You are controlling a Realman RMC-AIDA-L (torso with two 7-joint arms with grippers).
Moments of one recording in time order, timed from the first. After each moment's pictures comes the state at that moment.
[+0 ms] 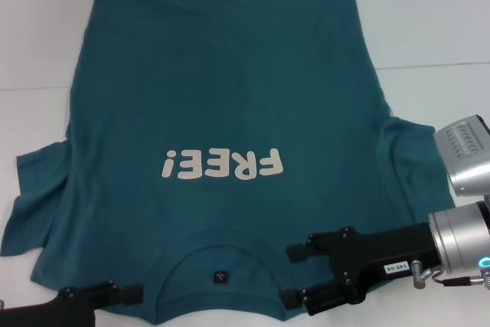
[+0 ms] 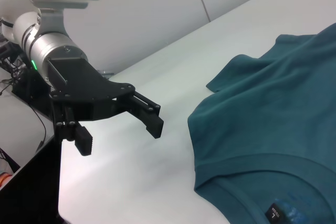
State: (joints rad) left arm -0.34 -2.15 0.55 0.82 2.19 1.87 -1.52; right arm 0.58 2.09 -0.84 -0.60 -2.12 -1.60 1.52
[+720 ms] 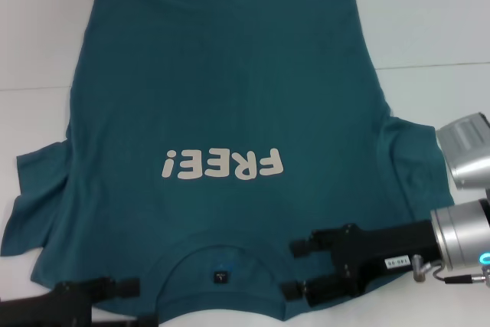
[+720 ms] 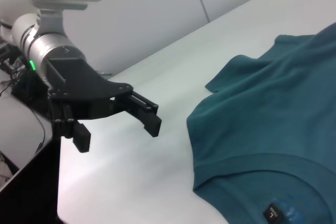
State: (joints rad) left arm -0.34 -2.15 0.54 0.82 2.19 1.88 -1.55; right arm 0.58 2.09 -0.84 -0.60 -2.12 -1.59 1.55
